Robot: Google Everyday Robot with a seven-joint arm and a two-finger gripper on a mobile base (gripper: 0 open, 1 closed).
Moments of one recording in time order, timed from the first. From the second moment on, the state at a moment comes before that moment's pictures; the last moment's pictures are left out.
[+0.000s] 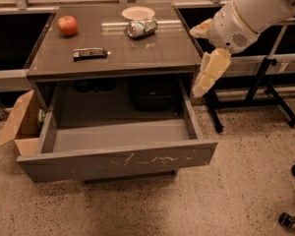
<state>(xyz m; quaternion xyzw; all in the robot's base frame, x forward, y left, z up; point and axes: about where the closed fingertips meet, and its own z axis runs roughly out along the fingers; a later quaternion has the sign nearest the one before) 0.575 -0.125 0.941 -0.65 0.69 0.11 0.29</state>
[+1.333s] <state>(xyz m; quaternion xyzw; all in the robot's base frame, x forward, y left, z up) 0.660 -0.065 0.928 -0.69 0.62 0.18 0.34</state>
